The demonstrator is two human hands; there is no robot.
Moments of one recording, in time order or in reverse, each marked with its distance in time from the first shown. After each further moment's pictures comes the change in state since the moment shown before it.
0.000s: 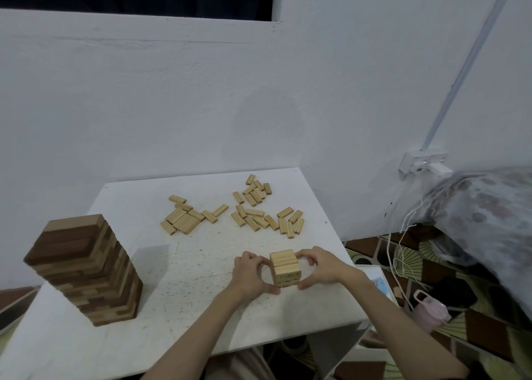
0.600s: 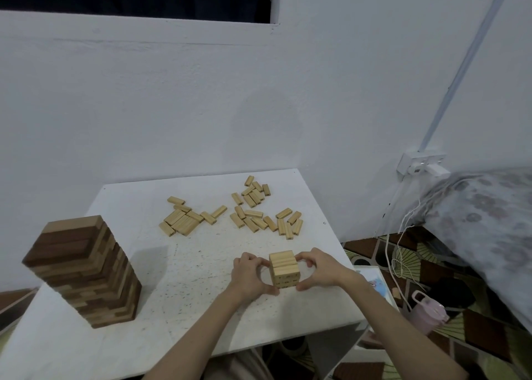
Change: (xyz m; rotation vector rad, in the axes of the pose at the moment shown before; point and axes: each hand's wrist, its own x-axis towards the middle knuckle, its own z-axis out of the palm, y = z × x) left_hand -0.001 0.002 0.001 0.013 0.022 -0.005; right_hand -0.003 -0.002 0.003 -0.009 0.004 0.007
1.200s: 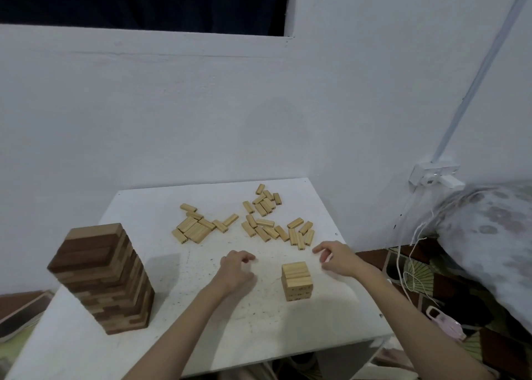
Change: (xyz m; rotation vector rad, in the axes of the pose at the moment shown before) left_hand 0.007 -0.030 -0.056 -0.064 0.028 -0.036; right_hand 0.020 -0.005 -0.034 0.011 0.118 0.128
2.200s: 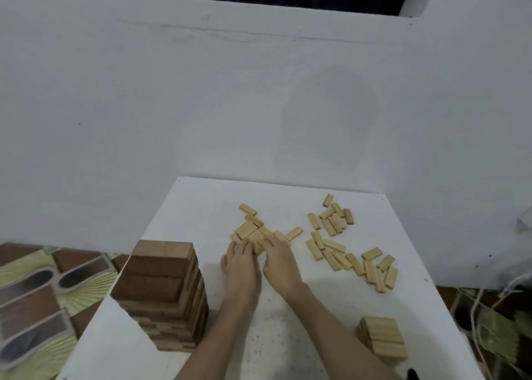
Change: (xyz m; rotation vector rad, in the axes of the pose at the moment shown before) left_hand 0.054 -0.100 -0.032 0.232 0.580 -0.242; right_hand 0.110 -0.205 0.158 -0.180 0.210 -0.448
